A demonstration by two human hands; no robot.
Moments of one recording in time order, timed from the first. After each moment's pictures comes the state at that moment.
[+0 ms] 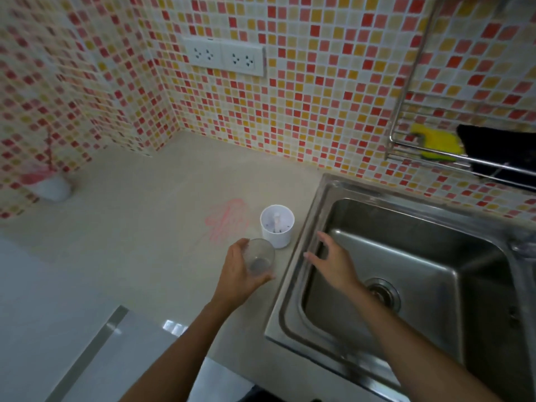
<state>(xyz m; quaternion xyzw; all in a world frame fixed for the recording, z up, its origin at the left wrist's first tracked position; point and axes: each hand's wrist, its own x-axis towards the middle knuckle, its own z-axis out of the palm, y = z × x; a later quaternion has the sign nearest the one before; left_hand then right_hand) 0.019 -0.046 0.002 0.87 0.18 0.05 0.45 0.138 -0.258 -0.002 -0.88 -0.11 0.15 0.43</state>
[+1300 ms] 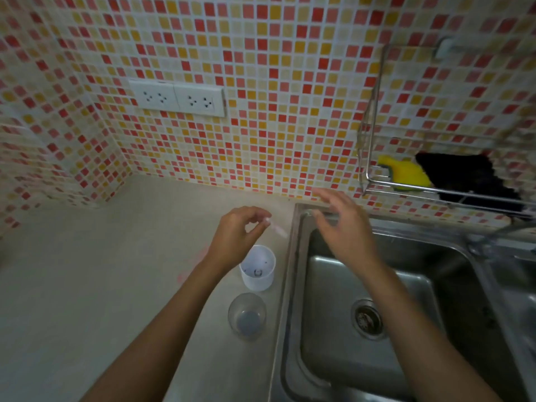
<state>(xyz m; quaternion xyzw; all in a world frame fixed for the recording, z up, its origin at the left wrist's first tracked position) 0.176 -0.017 0.124 0.91 -0.07 0.15 0.38 0.189 -0.236 0.166 -0.90 -0.14 -0.11 0.40</state>
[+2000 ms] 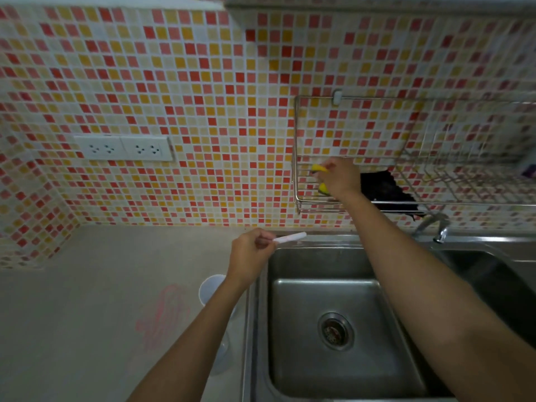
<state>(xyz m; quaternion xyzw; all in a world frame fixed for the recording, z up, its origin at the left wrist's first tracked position) 0.186 -0.128 0.139 0.84 -0.03 0.07 0.53 0.294 -0.333 0.237 -0.92 0.07 -0.16 0.34</state>
